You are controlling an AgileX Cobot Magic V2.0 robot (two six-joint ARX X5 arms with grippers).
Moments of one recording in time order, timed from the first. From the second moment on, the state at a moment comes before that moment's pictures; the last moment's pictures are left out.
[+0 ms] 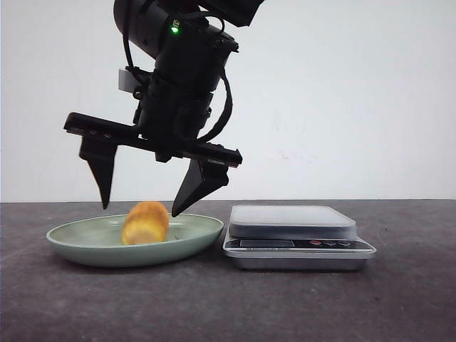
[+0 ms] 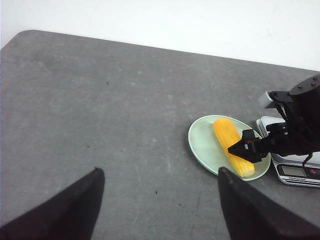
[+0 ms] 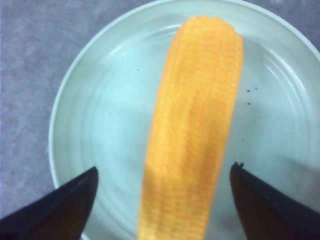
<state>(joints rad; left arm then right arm) -0.28 0.20 1.27 -1.41 -0.18 -0.23 0.92 1.95 1.40 -0.33 0.10 0.56</state>
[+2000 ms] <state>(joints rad) -0.28 0.20 1.26 -1.40 -0.13 -0.21 0.04 0.36 1.47 -1.34 -0.08 0.13</state>
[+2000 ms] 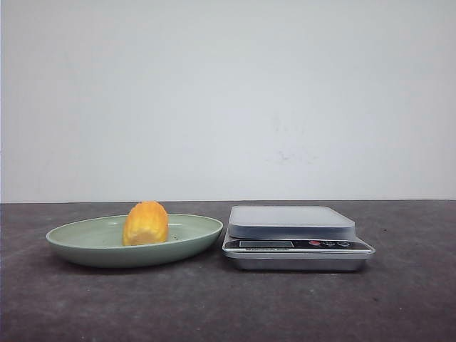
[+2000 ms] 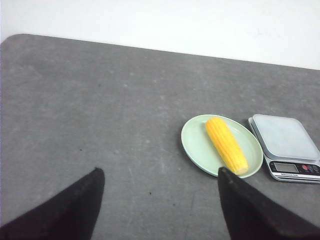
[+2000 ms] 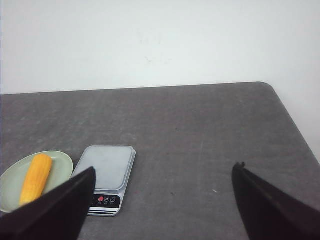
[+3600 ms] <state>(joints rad) -0.29 0.20 1.21 -1.31 -0.15 -0.19 0.04 0.24 1.10 -1.22 -0.08 0.15</state>
